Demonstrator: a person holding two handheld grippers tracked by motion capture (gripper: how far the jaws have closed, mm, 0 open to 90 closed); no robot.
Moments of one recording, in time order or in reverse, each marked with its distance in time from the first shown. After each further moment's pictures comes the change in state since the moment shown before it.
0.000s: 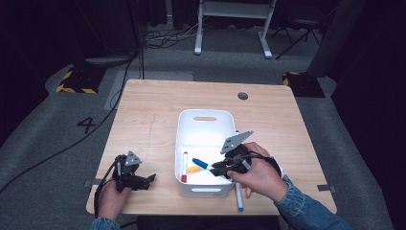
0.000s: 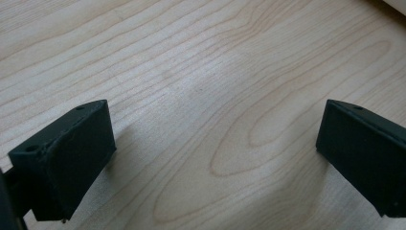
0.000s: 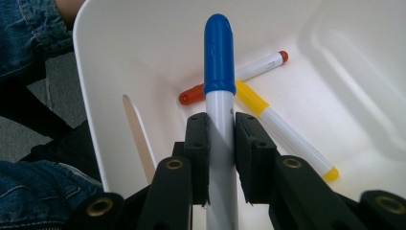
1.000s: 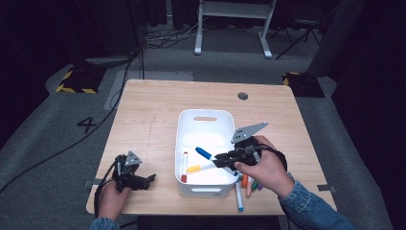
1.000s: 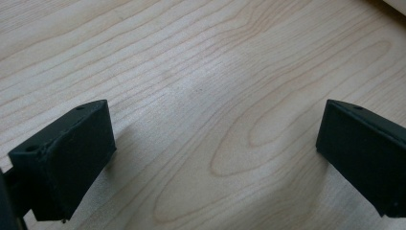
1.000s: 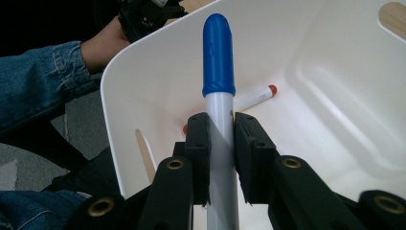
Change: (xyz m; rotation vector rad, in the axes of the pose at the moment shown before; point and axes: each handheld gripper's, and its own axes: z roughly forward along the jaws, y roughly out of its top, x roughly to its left) left arm 0.000 0.000 0.000 0.001 0.003 0.003; right arm -0.010 0.004 -0.025 -0.144 0.033 0.061
